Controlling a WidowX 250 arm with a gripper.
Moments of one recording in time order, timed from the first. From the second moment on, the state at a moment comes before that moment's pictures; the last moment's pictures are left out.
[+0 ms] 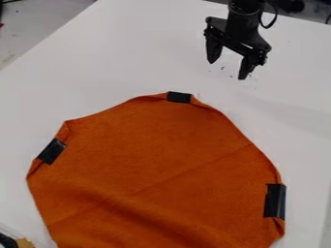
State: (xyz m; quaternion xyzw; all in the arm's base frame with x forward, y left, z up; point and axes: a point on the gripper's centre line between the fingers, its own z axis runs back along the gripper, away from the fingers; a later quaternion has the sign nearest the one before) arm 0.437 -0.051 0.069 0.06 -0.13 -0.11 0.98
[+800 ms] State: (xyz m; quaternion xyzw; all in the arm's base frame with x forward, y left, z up) arm 0.383 0.046 0.094 0.08 -0.08 -0.04 0.99
